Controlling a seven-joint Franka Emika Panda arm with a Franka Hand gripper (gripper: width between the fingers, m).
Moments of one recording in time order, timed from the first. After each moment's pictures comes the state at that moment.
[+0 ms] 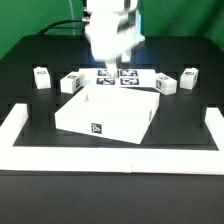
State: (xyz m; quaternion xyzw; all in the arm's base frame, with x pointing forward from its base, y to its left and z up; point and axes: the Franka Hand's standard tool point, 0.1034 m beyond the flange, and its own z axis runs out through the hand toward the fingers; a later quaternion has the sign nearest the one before) arm 0.480 -0.029 0.042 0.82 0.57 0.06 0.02
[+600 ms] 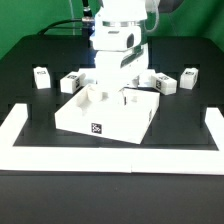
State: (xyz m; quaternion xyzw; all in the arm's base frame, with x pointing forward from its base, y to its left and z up) arm 0.472 -0.011 0.006 0.84 0.54 0.07 0.01
